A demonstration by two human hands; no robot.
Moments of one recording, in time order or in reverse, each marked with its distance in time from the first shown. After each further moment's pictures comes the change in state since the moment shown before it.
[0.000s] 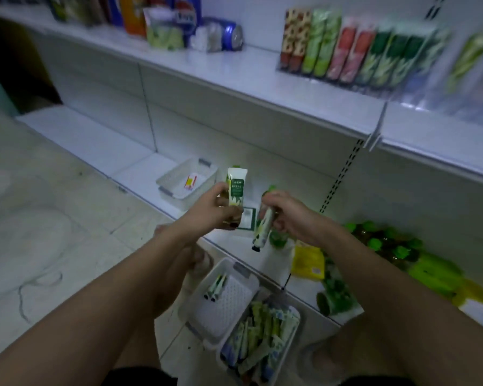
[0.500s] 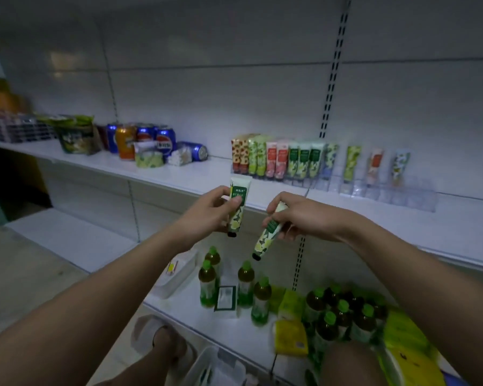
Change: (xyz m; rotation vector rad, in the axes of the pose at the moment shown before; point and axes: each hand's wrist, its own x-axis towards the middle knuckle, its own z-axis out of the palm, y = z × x) left_hand -0.028 0.187 0.036 0.182 -0.060 0.366; right_hand -0.130 -0.146 -0.083 -0.449 0.083 -0.256
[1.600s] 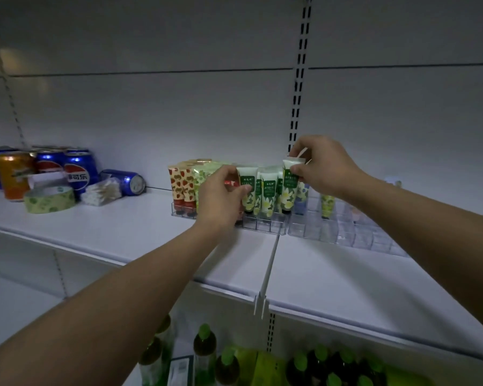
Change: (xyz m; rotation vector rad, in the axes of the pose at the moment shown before) left_hand 0.219 0.017 0.086 0.024 0.370 0.255; right_hand 0.111 0.014 -0.175 -0.443 0.784 -0.189
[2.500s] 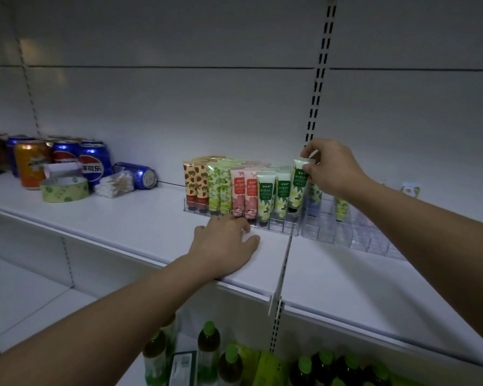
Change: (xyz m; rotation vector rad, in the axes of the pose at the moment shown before) left_hand -0.037 -0.039 -0.027 0.918 -0.409 0.037; right_hand 0.013 0.000 0.019 -0.037 0.027 0.053
